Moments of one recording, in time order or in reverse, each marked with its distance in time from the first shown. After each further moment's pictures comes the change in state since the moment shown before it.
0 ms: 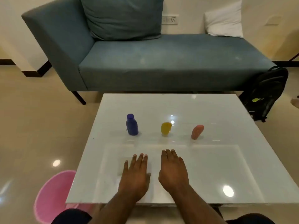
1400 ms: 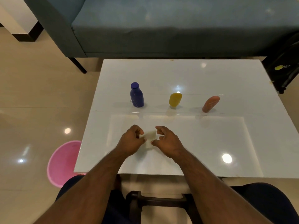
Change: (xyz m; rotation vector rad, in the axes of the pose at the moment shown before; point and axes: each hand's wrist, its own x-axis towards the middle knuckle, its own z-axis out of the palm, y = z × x) left_hand 0.041 -0.052 -0.011 -0.809 -0.041 -0.279; right_hand 0.038 -0.019 0.012 0.900 -0.245 0.155
